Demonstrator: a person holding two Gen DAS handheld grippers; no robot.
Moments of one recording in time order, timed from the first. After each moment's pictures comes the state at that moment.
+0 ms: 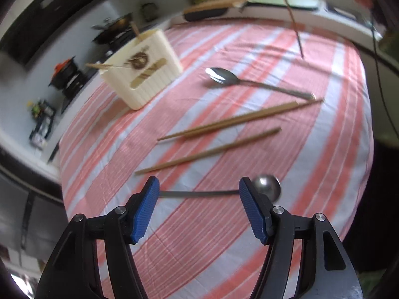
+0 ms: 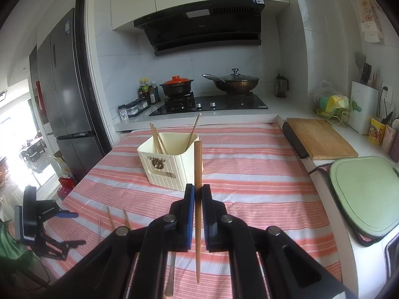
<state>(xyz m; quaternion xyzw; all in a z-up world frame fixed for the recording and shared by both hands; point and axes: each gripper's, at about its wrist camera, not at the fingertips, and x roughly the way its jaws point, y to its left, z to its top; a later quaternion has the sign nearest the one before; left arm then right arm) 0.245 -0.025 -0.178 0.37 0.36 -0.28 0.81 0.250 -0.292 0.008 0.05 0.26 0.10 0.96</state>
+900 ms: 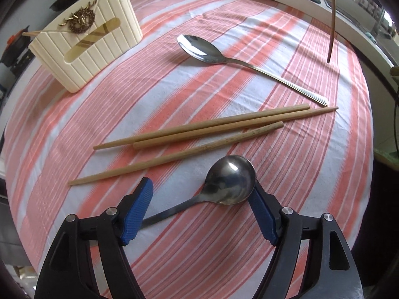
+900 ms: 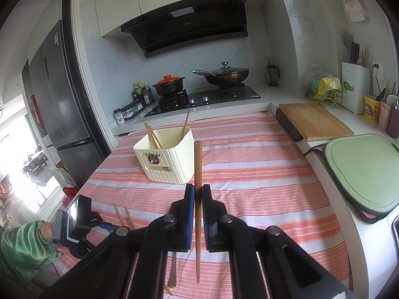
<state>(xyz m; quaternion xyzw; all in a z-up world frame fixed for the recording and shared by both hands) 0.333 -0.061 -0.228 0.29 0.49 -0.35 0.75 0.239 -0.314 -0.006 0.09 0.27 0.09 0.95</state>
